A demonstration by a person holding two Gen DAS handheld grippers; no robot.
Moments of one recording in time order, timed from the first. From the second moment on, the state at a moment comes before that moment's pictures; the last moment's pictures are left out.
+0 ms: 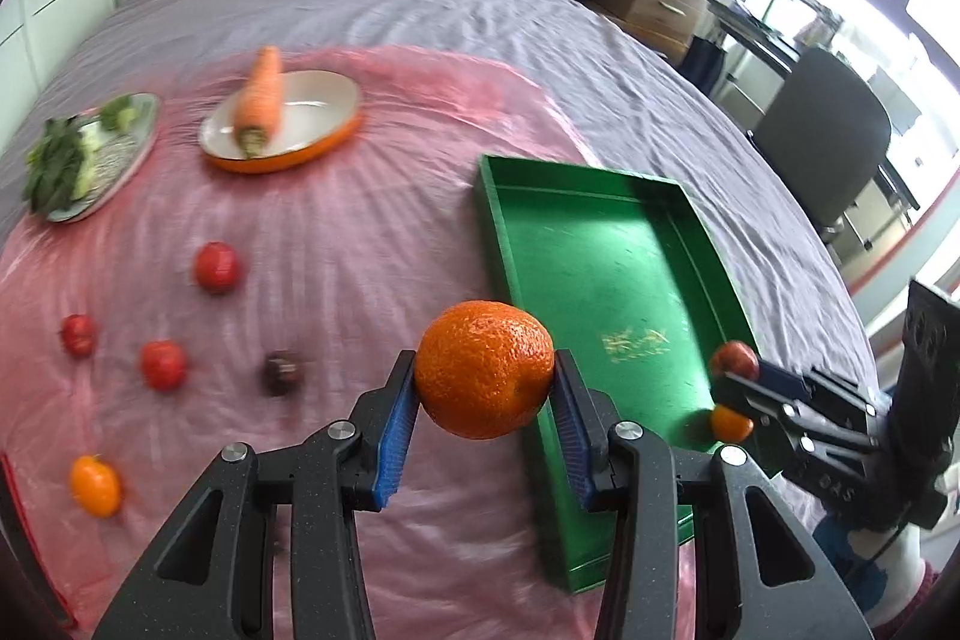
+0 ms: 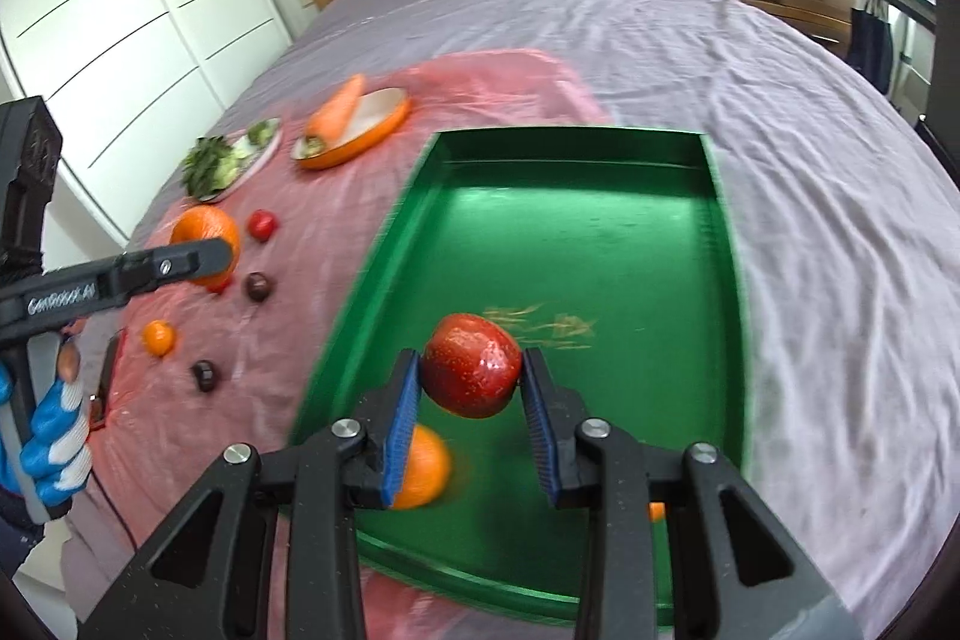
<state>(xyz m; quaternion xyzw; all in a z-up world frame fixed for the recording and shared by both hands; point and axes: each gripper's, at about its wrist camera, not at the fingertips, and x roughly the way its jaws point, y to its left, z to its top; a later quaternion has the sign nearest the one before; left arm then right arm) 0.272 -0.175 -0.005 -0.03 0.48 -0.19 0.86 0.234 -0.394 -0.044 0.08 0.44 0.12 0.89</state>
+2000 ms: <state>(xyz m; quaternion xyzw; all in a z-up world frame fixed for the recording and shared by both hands) 0.181 -0.238 0.024 0.05 0.46 -0.18 0.87 0.162 -0.431 0.021 -0.01 0.41 0.12 0.90</state>
